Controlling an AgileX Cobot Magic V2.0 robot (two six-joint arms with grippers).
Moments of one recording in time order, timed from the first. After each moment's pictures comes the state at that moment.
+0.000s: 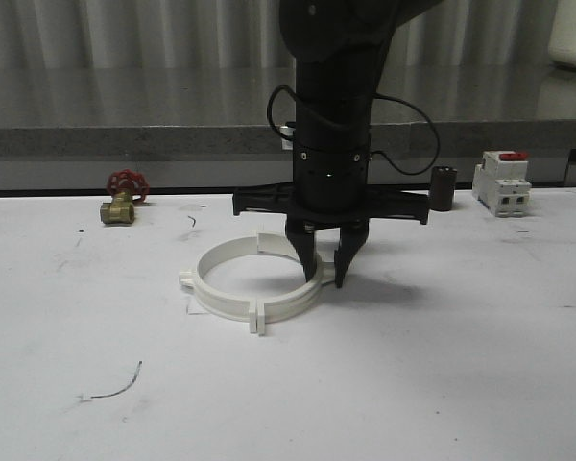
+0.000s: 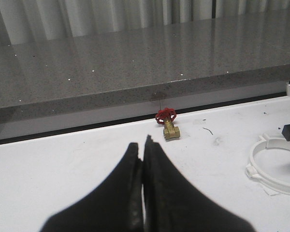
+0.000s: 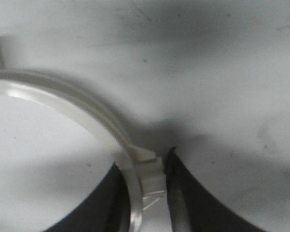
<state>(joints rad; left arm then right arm) -0.24 0.20 -0.33 0.34 0.35 -0.23 0.56 2.20 -1.73 -0.10 0.98 0.80</state>
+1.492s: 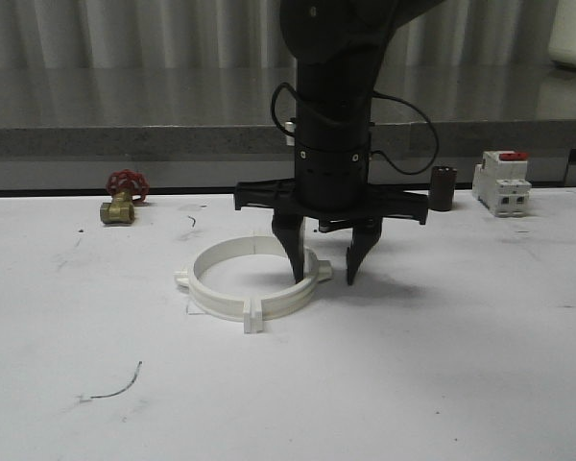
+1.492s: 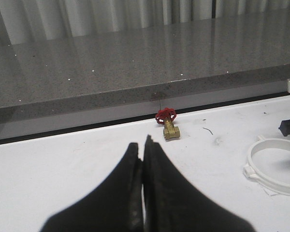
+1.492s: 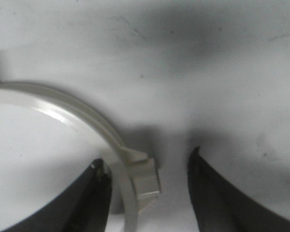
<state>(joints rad) -0.24 0.20 -0.33 0.34 0.35 -0.23 0.56 2.20 -1.73 -0.12 0.96 0.86</state>
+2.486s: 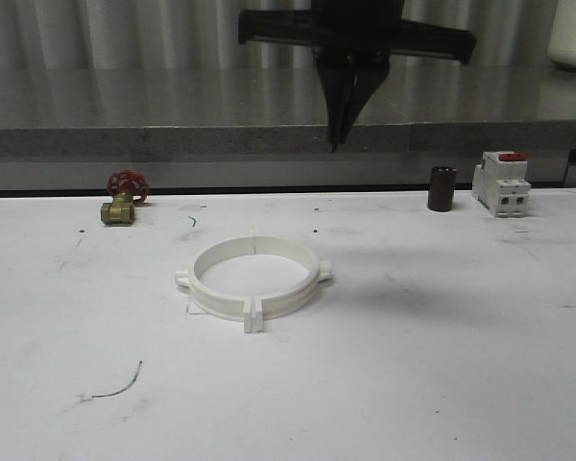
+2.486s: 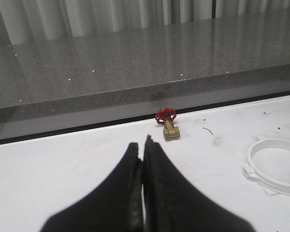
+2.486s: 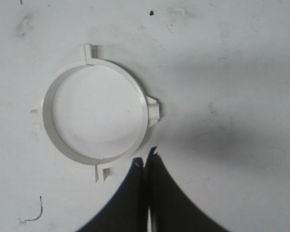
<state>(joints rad) -0.24 0.20 -0.33 0.34 0.35 -0.23 0.53 1.90 -1.80 -0.05 1.16 0.63</state>
